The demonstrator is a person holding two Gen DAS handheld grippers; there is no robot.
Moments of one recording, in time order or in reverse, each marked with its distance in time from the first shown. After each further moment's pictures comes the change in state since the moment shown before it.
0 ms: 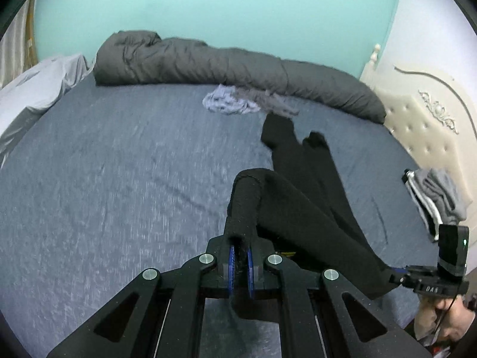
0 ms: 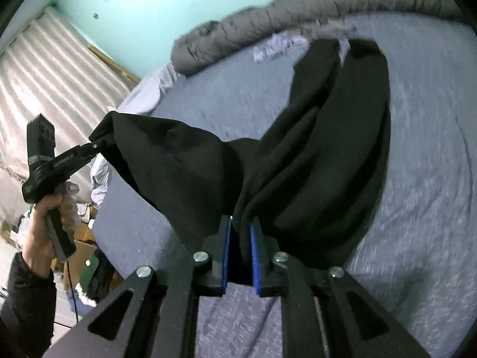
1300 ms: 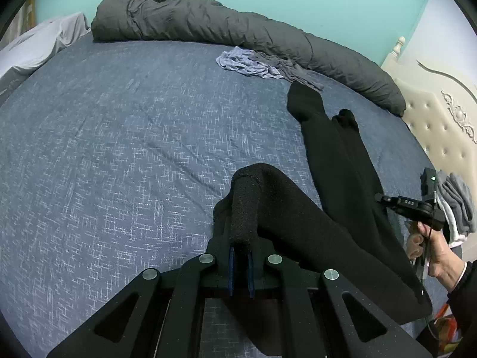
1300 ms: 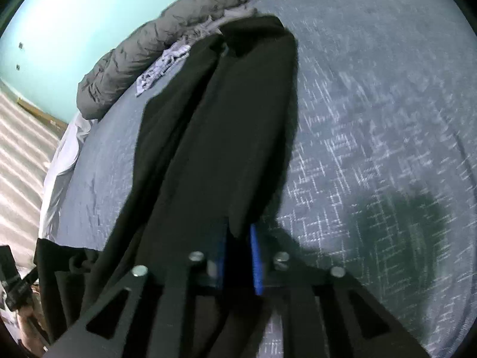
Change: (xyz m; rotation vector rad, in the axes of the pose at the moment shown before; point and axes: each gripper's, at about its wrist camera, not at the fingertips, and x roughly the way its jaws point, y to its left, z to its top) left arm 0.107 0.040 -0.004 -0.074 0.101 -0.018; right arm 0.080 -0.171 0.111 0.207 -0.091 -0.226
